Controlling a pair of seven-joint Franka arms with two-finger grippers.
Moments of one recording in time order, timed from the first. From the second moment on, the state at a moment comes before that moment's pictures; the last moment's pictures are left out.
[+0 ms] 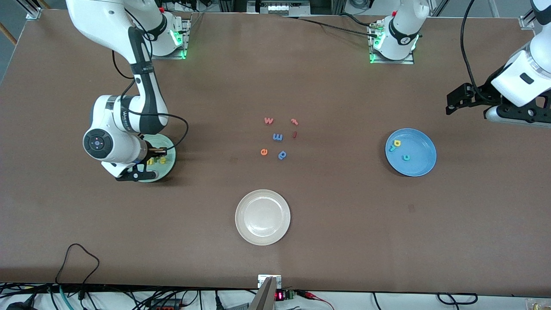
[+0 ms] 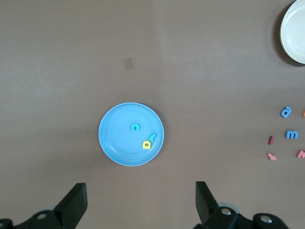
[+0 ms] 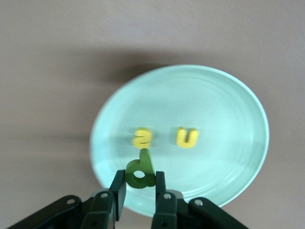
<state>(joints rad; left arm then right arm) -0.03 0.01 -0.04 -1.62 -0.03 1.61 0.01 0.67 0.53 -0.56 -1.89 0.26 2.09 -0.10</state>
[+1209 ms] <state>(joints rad) -0.04 0.01 -0.05 -1.62 -0.03 1.61 0.01 0.67 0.40 -0.58 -1.74 0.27 1.88 0.11</state>
